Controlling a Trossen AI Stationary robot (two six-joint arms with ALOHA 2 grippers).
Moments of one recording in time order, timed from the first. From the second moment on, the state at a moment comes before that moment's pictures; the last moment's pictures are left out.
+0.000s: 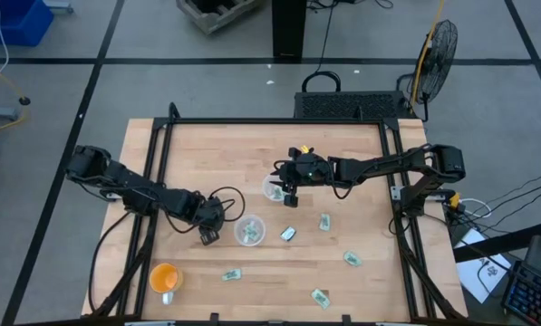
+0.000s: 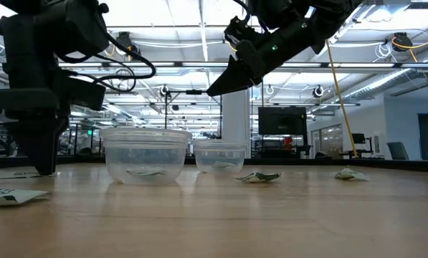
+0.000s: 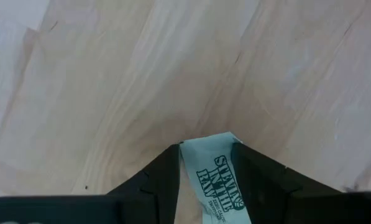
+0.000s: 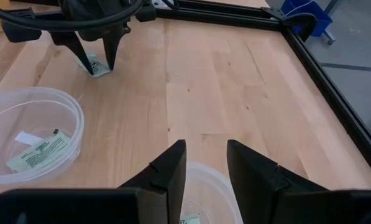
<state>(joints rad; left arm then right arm) -0.28 1.46 0.64 -0.58 -0.09 -0.74 -0.10 1.62 0.95 0.17 0.08 -0.14</state>
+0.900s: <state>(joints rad) -0.28 1.47 0.64 -0.44 -0.14 -0.58 -0.10 1.62 0.95 0.17 0.08 -0.14</state>
